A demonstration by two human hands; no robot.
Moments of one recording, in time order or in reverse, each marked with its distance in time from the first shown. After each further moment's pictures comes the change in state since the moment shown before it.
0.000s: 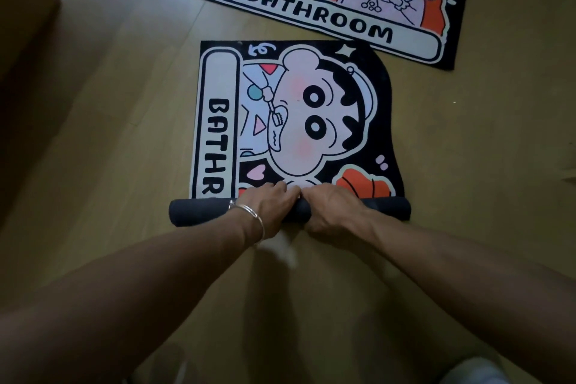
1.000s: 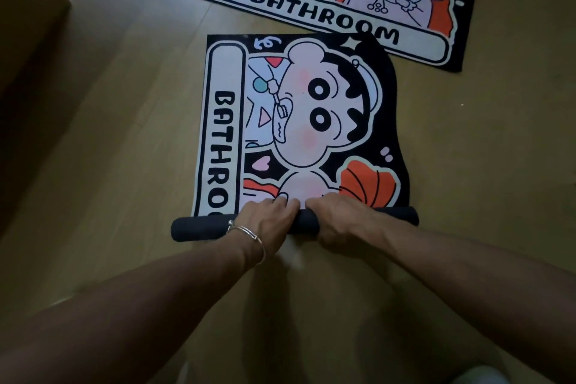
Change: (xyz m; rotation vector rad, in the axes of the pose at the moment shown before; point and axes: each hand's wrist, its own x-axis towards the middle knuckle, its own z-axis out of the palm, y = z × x) left_hand -0.020 0.010 0.010 0.012 0.092 -0.027; right_hand -0.008 0.003 0.002 -0.070 -0.097 -0.037
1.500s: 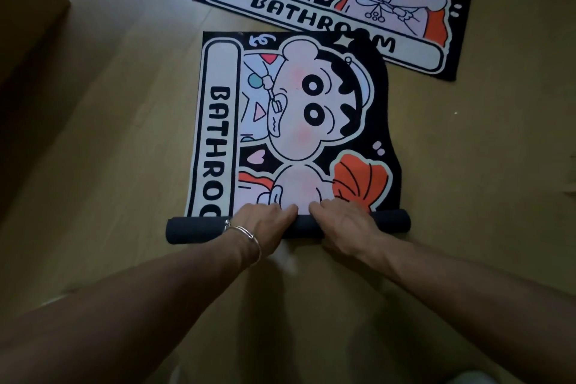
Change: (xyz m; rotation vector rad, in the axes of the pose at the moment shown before) left_hand 0.003 -0.001 0.002 0.011 -0.007 0.019; right_hand -0.013 0.008 0.009 -0.185 0.157 -0.062
